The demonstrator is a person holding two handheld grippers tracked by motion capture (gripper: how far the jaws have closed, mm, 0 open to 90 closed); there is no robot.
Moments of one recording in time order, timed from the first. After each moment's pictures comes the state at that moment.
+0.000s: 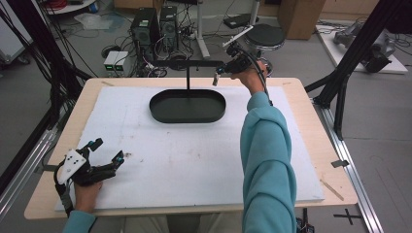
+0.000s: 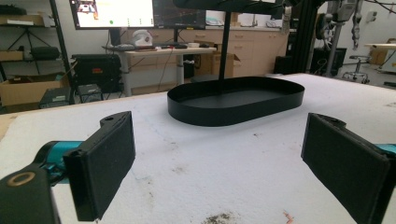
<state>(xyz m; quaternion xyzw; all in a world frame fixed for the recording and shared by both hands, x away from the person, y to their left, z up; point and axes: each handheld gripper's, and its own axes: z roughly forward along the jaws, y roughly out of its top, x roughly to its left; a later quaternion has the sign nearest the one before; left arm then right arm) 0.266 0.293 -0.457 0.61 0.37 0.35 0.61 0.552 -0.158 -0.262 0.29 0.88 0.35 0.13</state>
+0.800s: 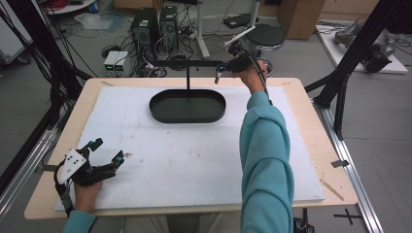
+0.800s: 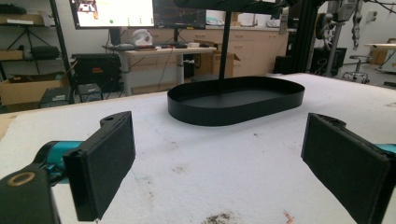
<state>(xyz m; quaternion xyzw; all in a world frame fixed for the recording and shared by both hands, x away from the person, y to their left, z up) 0.266 0.292 -0.457 0.61 0.37 0.35 0.61 0.559 -0.163 -0.265 0.30 0.87 0.36 0.15</state>
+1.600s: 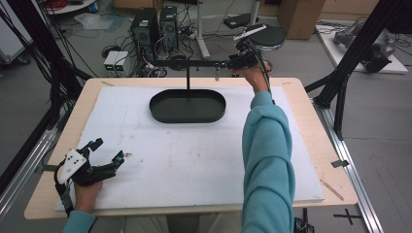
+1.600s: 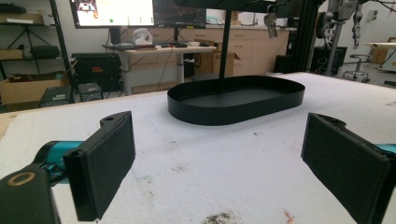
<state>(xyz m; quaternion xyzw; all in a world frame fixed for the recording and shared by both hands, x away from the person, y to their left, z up) 0.266 0.292 -0.457 0.61 0.37 0.35 0.61 0.564 -0.181 -0.265 0.35 0.82 0.41 0.18</state>
